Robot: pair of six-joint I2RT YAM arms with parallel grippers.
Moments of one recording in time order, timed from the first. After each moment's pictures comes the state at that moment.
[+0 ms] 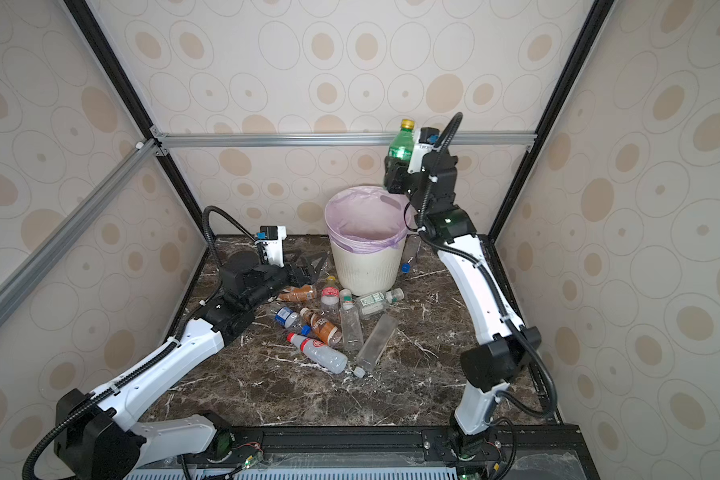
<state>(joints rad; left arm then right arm) -0.52 1.22 1.01 0.09 0.12 -0.43 0.34 1.86 2.17 -0.40 0.00 0.29</state>
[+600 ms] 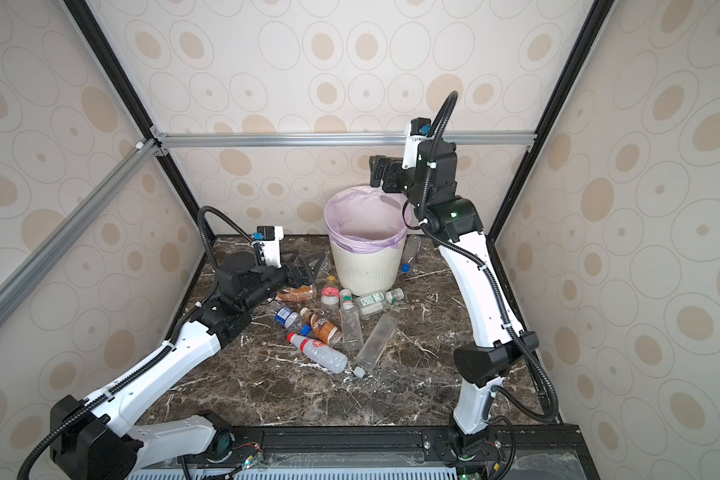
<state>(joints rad) -0.52 1.19 1.01 0.07 0.11 -0.43 0.39 1.81 2.34 -0.61 0.04 0.24</state>
